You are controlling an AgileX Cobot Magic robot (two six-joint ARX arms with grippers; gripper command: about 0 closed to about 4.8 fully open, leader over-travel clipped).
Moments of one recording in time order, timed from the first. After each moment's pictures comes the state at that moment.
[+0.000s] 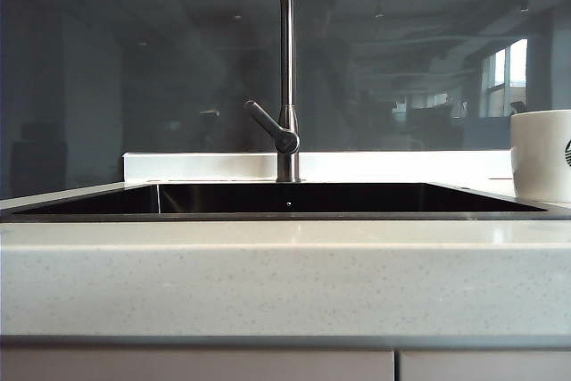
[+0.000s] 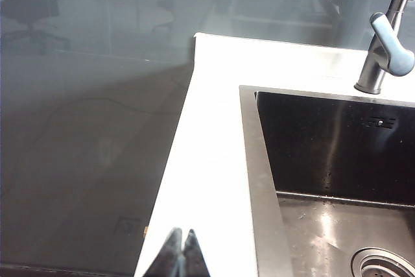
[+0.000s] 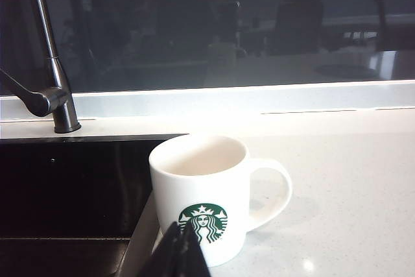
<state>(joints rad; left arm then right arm) 0.07 0.00 0.01 0.00 0.07 -0.08 -0.09 0.00 0.00 0.14 -0.06 0.05</state>
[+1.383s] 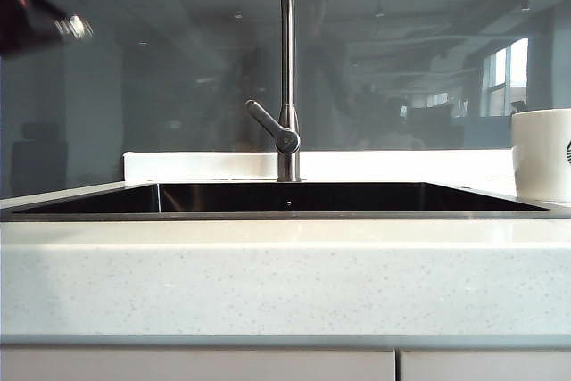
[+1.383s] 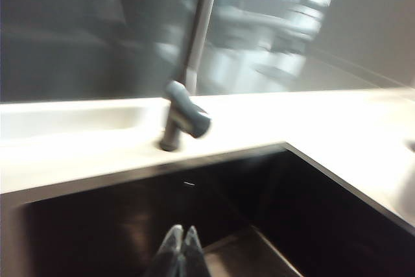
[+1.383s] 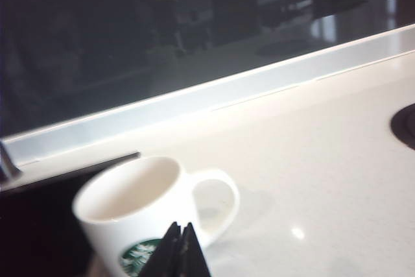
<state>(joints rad) 0.07 1.38 0.64 0.83 0.76 -0.23 -0.09 0.32 0.08 0.33 0.14 0.22</state>
